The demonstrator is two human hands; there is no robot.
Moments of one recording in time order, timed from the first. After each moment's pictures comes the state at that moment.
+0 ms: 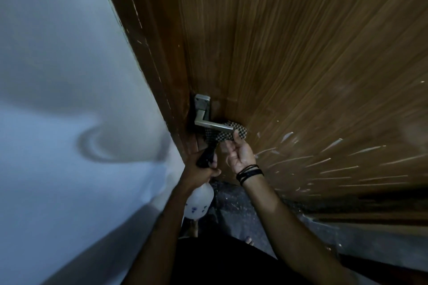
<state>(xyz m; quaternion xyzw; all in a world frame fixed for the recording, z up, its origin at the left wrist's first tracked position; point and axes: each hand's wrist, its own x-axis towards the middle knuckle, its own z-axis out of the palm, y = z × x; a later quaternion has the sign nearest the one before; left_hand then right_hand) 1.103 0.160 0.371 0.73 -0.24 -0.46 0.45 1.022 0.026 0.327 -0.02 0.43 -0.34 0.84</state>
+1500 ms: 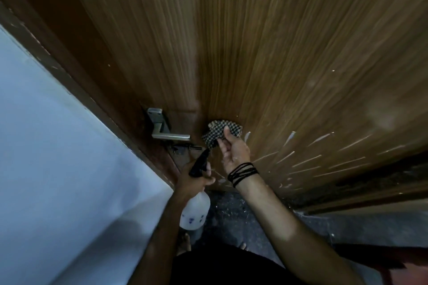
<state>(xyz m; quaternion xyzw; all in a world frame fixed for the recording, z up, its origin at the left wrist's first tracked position) 1.035 0.116 0.374 0.71 -0.24 -0.48 0.45 0.951 0.005 0.427 -0.06 0.46 -0.40 0.79</state>
